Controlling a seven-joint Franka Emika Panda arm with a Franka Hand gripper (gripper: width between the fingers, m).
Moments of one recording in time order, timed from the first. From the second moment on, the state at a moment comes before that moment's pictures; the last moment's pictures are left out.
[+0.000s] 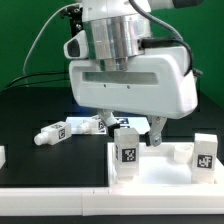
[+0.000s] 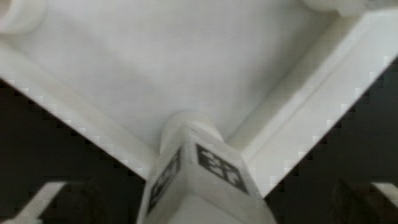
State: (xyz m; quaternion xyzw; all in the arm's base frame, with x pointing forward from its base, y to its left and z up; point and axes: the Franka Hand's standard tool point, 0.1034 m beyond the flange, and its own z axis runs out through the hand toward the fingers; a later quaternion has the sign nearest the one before) arm 0.629 0.006 0.086 -0.92 0.38 0.00 0.08
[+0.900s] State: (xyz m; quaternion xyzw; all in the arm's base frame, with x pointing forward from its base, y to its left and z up) arm 0.638 0.005 0.088 -1.00 0.04 -0.02 0.03
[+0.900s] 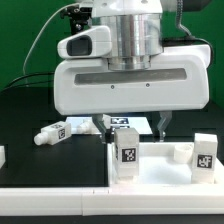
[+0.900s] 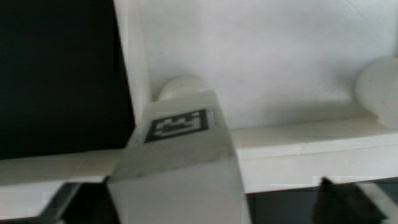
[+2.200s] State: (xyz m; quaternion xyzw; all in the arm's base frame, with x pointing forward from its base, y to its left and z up) arm 0.636 -0.004 0.088 -0.90 0.44 -0.01 0.05
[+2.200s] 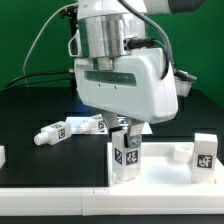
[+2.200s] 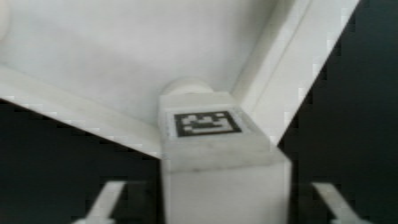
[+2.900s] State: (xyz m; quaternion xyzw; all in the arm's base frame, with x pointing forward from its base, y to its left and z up) arm 0.640 -0.006 0.088 -1.00 -0.02 -0.03 0.02
